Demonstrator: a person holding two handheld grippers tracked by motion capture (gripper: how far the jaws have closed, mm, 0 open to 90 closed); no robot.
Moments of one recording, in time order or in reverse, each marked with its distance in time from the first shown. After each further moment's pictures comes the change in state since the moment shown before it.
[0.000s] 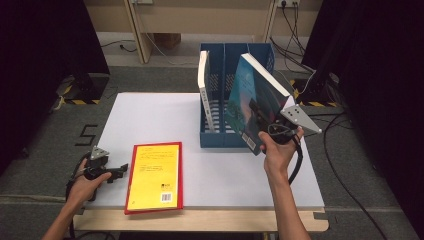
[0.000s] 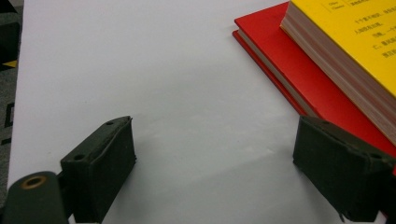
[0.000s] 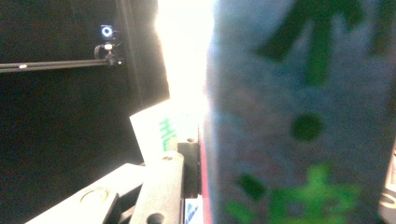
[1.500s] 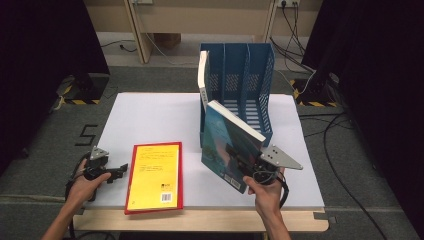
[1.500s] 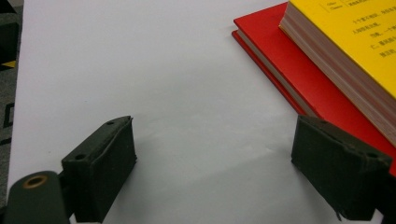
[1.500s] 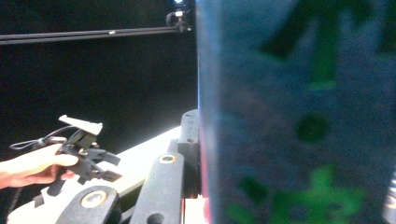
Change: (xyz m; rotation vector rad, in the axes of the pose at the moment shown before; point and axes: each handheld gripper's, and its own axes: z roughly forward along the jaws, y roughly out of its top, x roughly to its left) left arm 0.000 0.000 -0.001 0.001 -0.005 0.000; right arm 0.053 -0.067 -0.050 0.106 0.261 0.014
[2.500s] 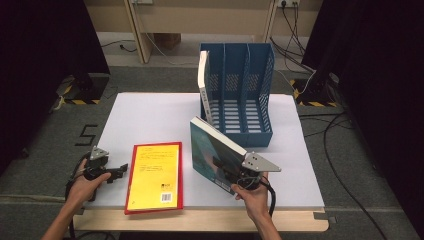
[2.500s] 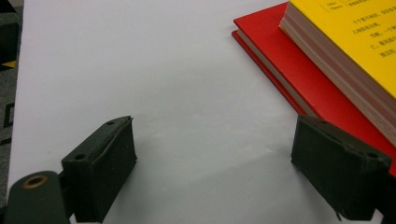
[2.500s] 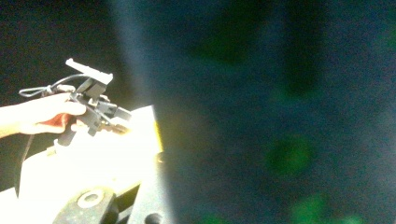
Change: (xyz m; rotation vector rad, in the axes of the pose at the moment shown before) left arm 0.000 0.000 0.000 0.002 0.000 0.002; right arm 0.004 -0.052 0.028 0.122 0.094 -0.026
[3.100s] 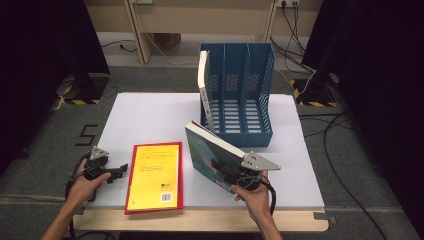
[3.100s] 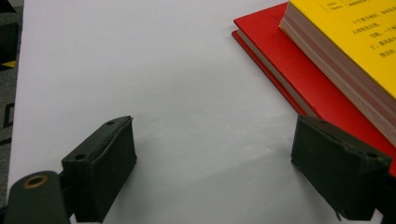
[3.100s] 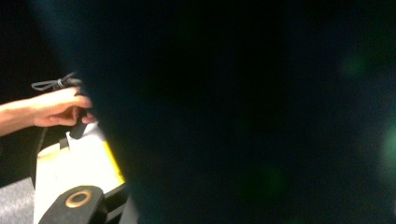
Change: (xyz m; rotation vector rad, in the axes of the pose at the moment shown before) left arm 0.000 0.000 0.000 0.000 0.001 0.000; right arm 0.000 0.001 0.000 0.036 0.040 0.020
